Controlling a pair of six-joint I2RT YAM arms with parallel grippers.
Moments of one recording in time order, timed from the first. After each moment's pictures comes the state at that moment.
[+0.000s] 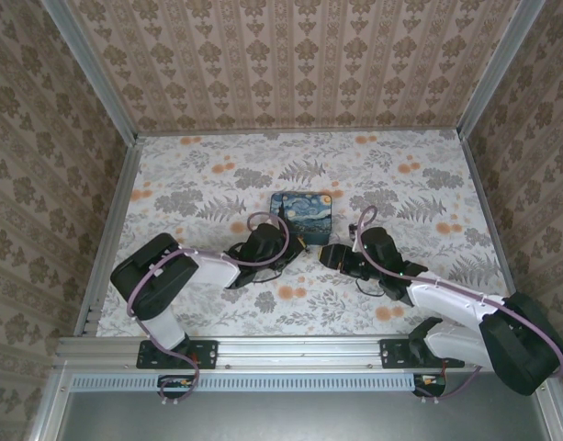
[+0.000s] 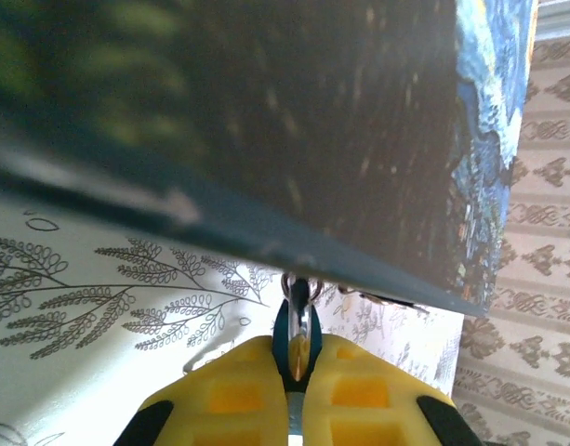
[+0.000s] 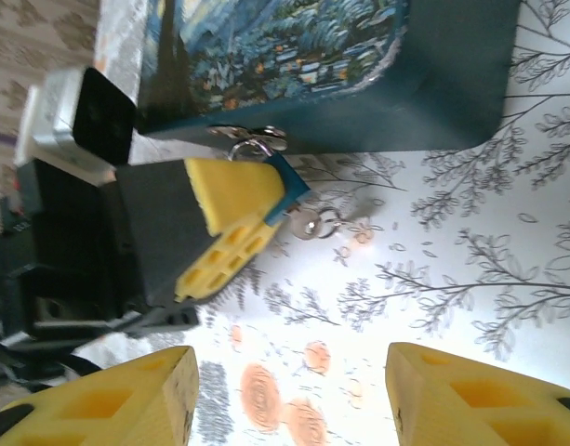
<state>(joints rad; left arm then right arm) -0.87 1.69 0.62 0.50 0.12 -1.33 0.56 1.13 0.38 0.13 -0.28 0.83</state>
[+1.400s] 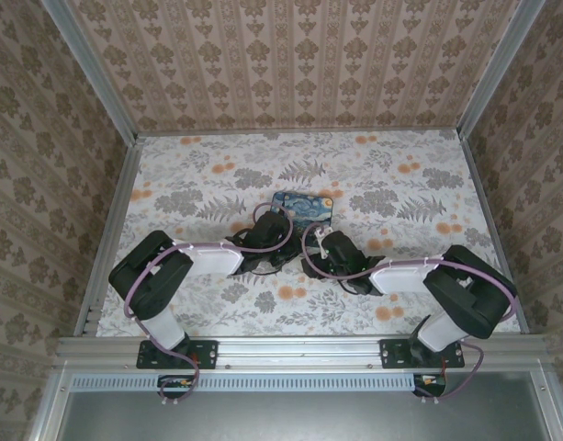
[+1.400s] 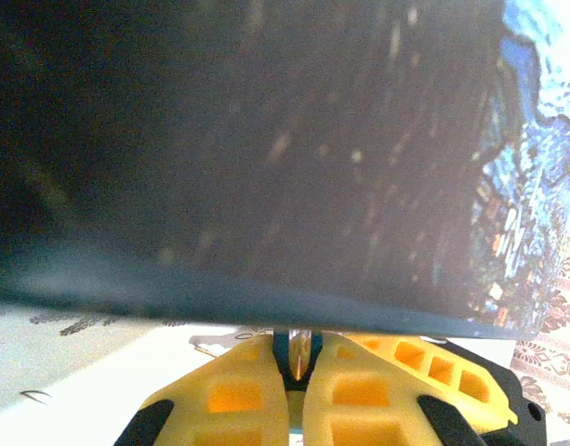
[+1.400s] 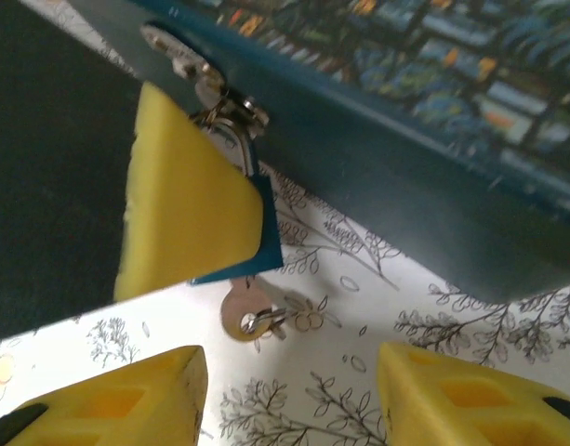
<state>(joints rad) -0.85 1.69 0.76 0.18 0.20 -1.24 0.75 1.53 0.52 0.27 0.06 0.37</state>
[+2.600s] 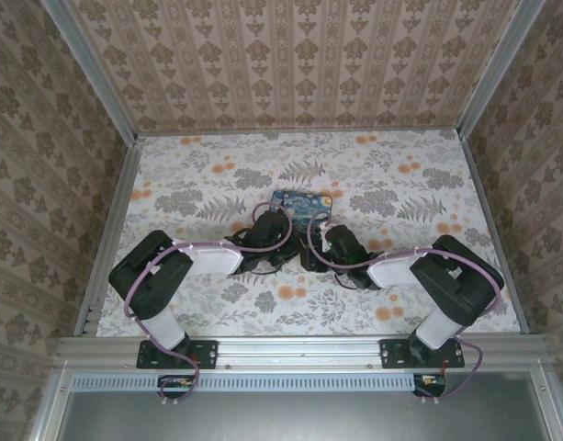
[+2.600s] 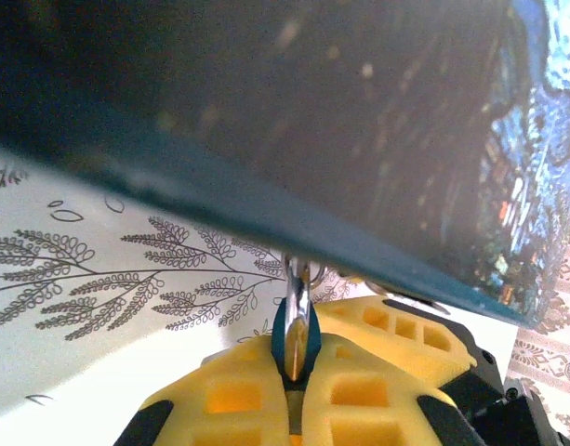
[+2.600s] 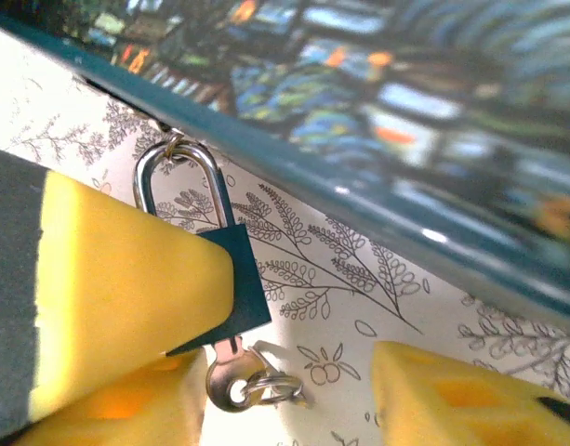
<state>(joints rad) -0.84 1.69 0.76 0.18 0.21 -1.24 0.67 1.60 0.52 0.39 -0.11 0.53</state>
